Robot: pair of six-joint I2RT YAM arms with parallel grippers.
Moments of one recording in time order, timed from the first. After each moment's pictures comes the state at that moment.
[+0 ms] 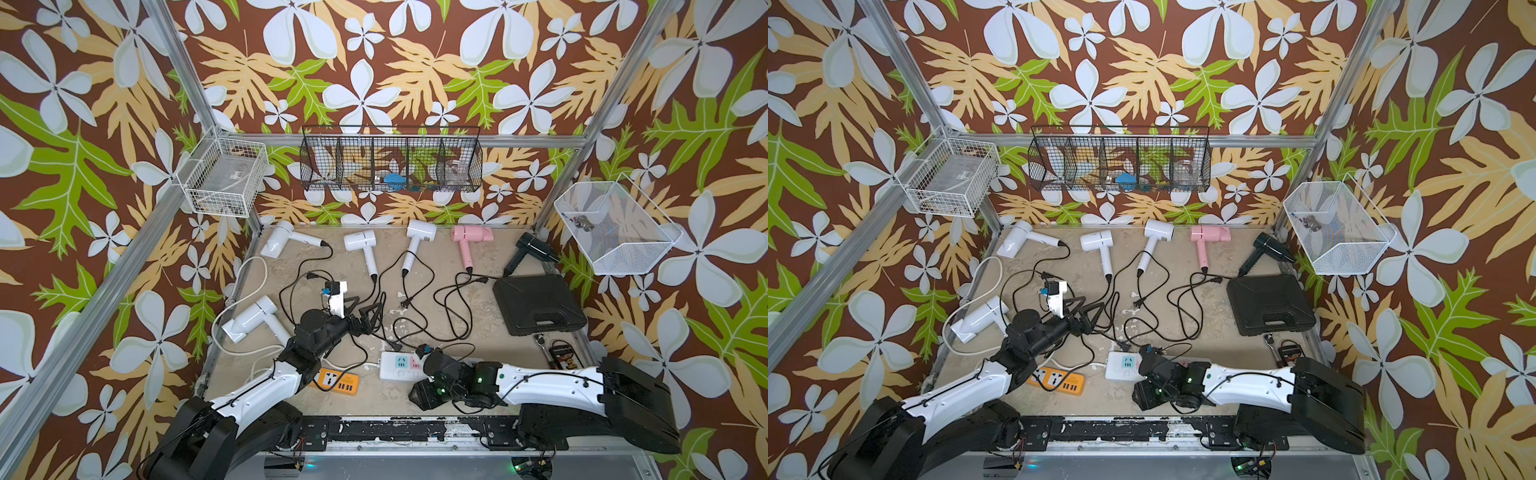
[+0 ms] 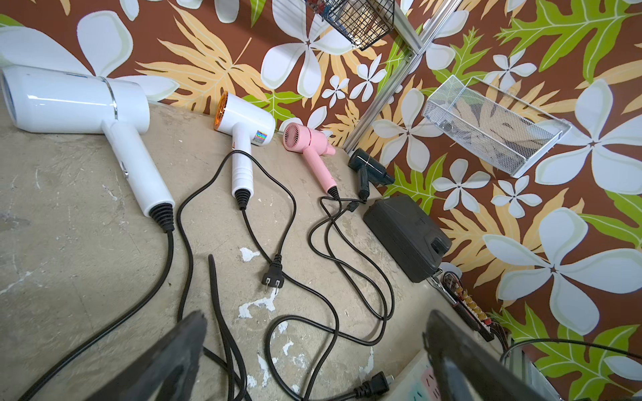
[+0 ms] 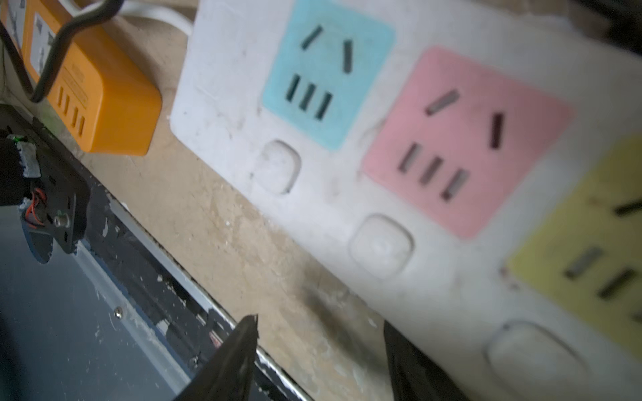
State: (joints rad) left arm -0.47 1.06 0.30 0.64 0.24 -0.53; right arm 1.15 1.38 0.56 -0.18 -0.08 0.79
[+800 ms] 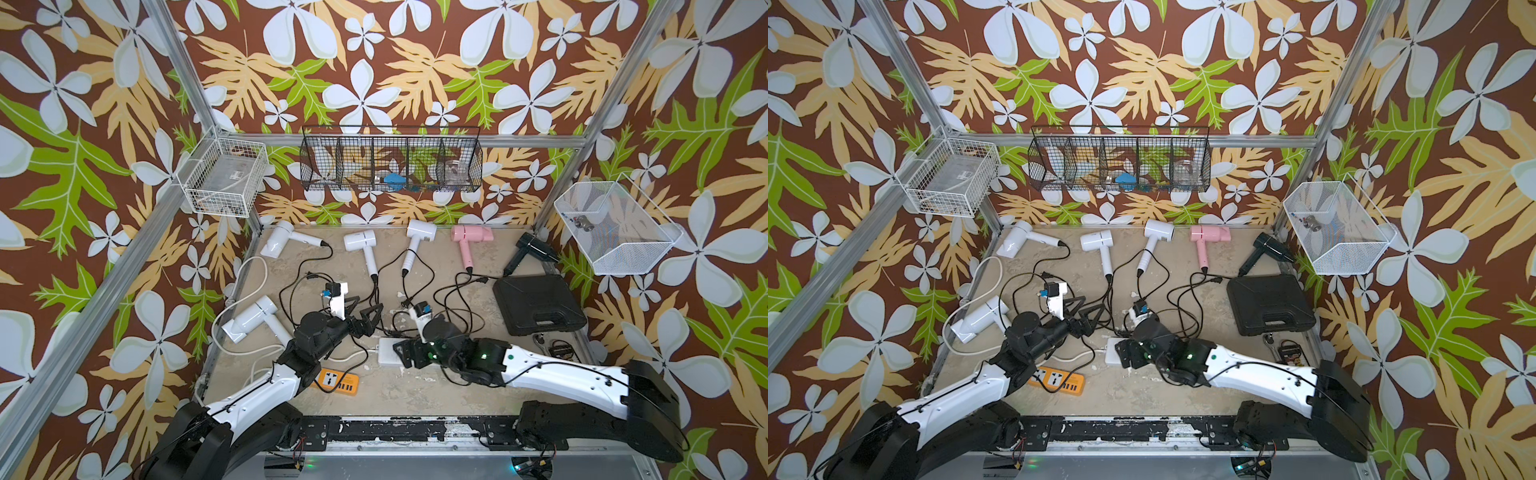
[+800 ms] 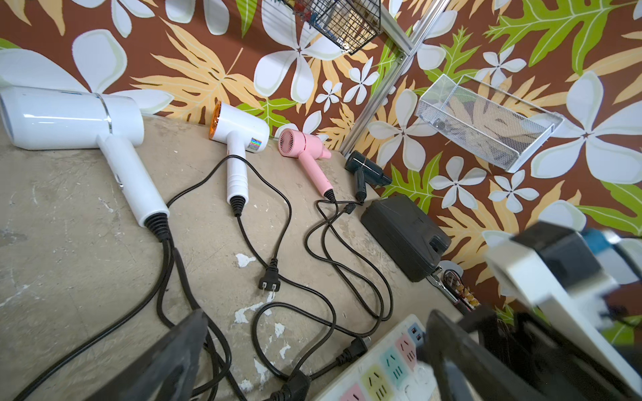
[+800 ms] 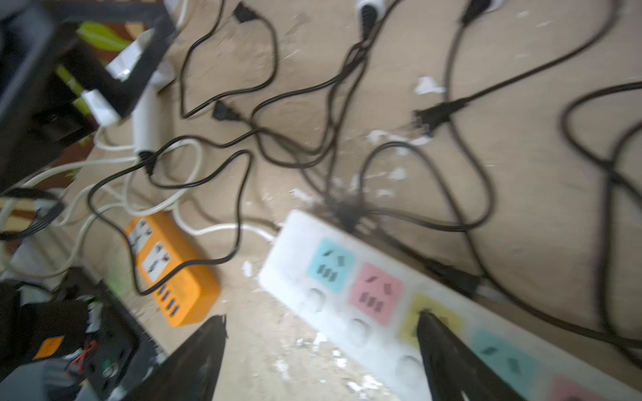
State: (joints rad) left arm -0.53 1.03 0.30 0.63 0.21 -0.50; right arm 0.92 1.12 0.69 -0.32 0.18 0.59
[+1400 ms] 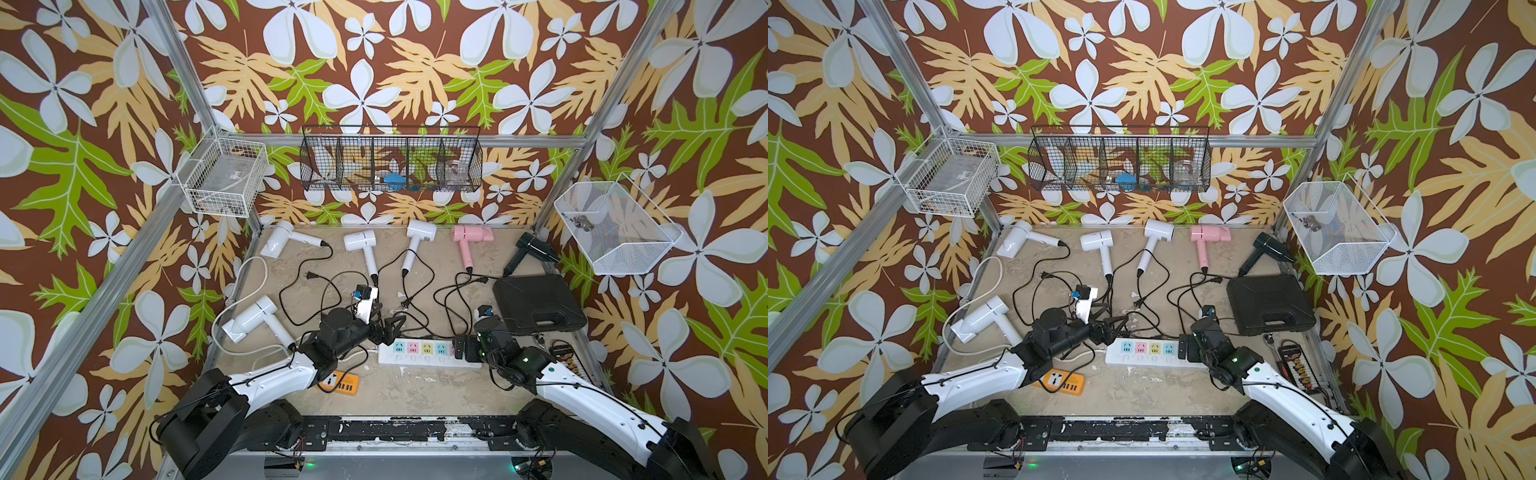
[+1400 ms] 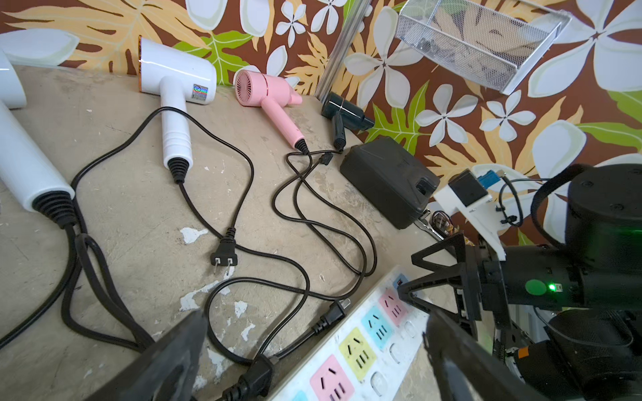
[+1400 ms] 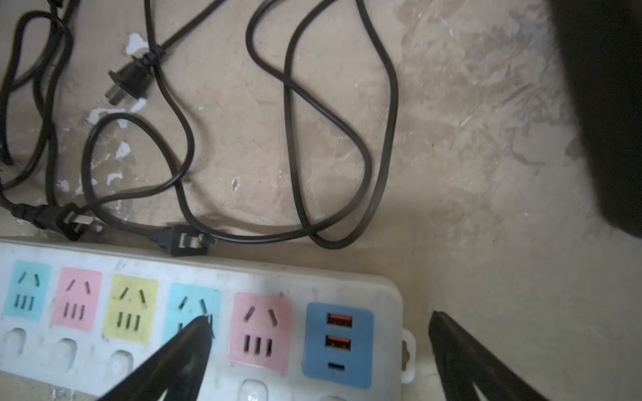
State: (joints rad) left arm -0.69 1.21 0.40 0.58 0.19 -0.41; right arm 0.60 0.95 0.42 -0.42 0.19 0.58
